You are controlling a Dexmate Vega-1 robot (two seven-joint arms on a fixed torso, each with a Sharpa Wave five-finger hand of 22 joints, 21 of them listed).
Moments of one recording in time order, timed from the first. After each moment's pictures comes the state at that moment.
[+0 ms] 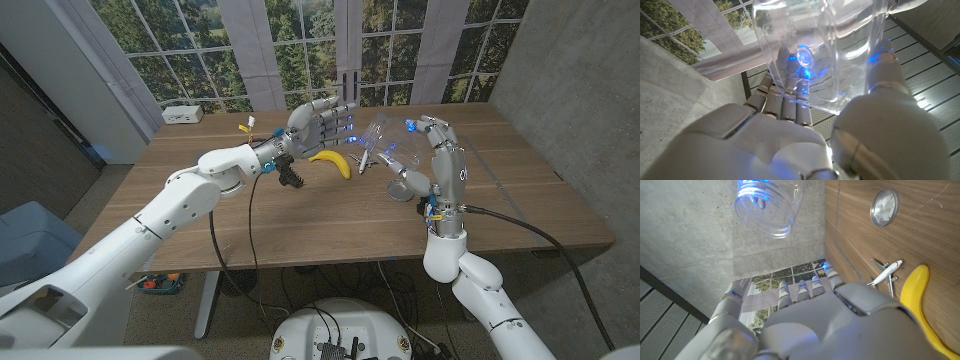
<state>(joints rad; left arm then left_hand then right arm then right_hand) 0.84 0.74 0.43 -1.94 -0.89 0.11 -0.29 0.02 0.00 0.62 -0.14 0.18 0.07 -0.14 0.18 0.18 -0.04 0.00 0.18 0.18 -0.06 0.07 0.17 0.18 0.03 0.09 0.16 0.17 -1.23 -0.26 -0.15 -1.67 -1.06 0.61 -1.12 0.86 -0.11 0.39 -0.34 0.24 0.68 0.20 0.72 0.21 0.73 0.12 0.74 0.68 0.70 0.03 0.41 1.19 0.30 0.03 0.76 0.20</state>
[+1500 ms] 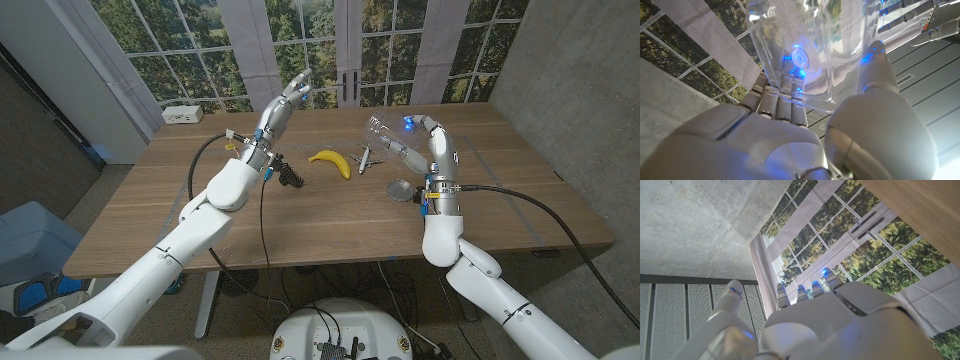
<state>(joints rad) 0.94 0.61 0.39 -1.79 -0.20 -0.38 0.16 0.03 0.02 0.61 -0.15 0.18 0.06 -0.20 0.18 0.17 -0.11 -0.05 0.18 0.18 -0.13 0.03 0.17 0.17 -0.04 0.05 0.17 0.17 -1.17 -0.49 -0.38 -1.80 -0.49 0.23 -0.86 0.86 -0.11 0.39 -0.34 0.23 0.68 0.20 0.72 0.21 0.73 0.12 0.73 0.68 0.70 0.03 0.41 1.18 0.32 0.03 0.78 0.20</state>
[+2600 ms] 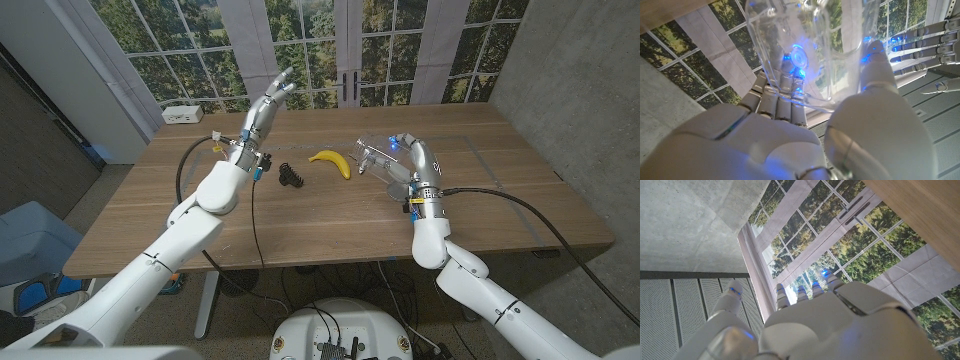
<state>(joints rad) 0.99 0.63 0.32 -1.83 -0.22 -0.33 0.20 0.03 0.02 0.61 -0.15 0.18 0.06 -0.21 0.18 0.17 -0.12 -0.06 0.18 0.17 -0.15 0.02 0.17 0.17 -0.06 0.05 0.17 0.17 -1.11 -0.51 -0.50 -1.75 -0.46 0.05 -0.82 0.86 -0.11 0.39 -0.34 0.23 0.68 0.20 0.72 0.21 0.73 0.12 0.72 0.68 0.70 0.03 0.41 1.18 0.32 0.04 0.78 0.20</state>
